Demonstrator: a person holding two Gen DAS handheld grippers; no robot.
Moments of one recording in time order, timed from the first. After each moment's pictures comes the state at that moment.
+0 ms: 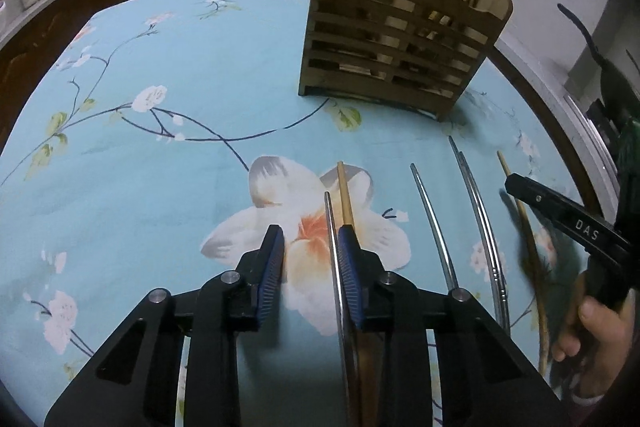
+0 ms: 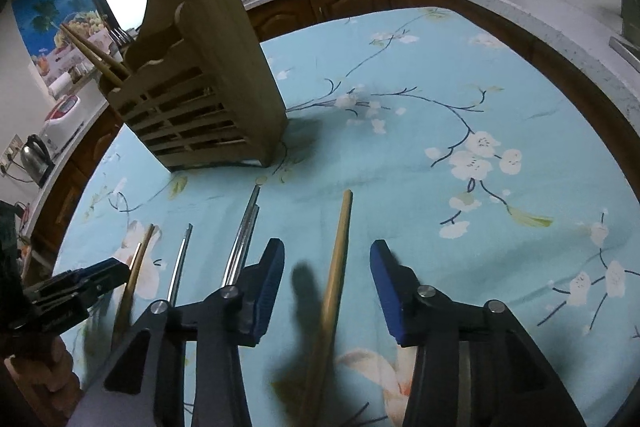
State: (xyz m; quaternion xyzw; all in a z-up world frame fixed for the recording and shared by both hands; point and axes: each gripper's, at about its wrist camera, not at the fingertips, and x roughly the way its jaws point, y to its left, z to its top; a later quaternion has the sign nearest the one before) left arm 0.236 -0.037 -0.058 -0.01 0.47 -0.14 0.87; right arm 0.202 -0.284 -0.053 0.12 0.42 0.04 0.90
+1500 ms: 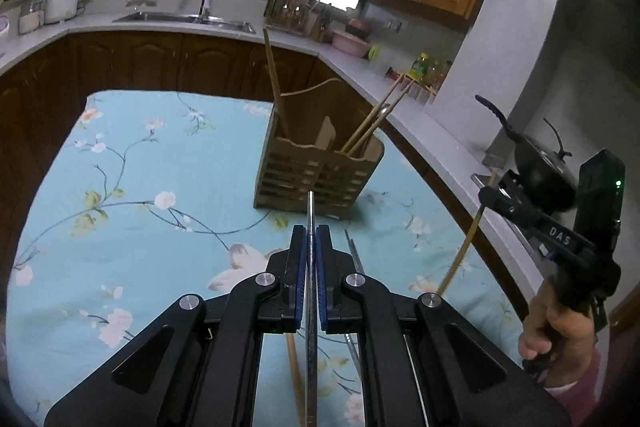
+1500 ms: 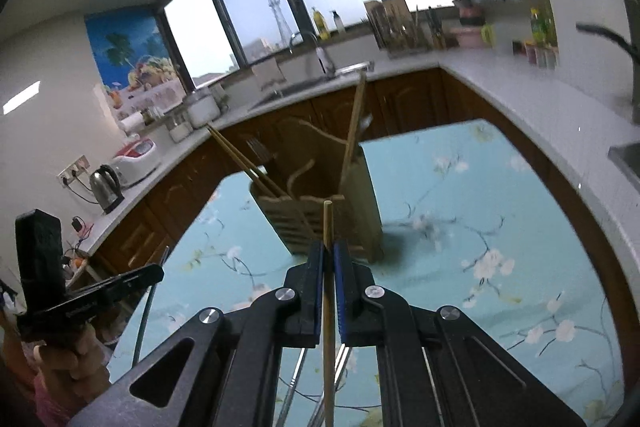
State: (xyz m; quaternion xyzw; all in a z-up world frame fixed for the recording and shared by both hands) left arm 0.168 0.008 0.077 -0.10 0.33 -0.22 0.91; right arm 0.133 -0.267 0.088 0.13 0.27 0.13 0.95
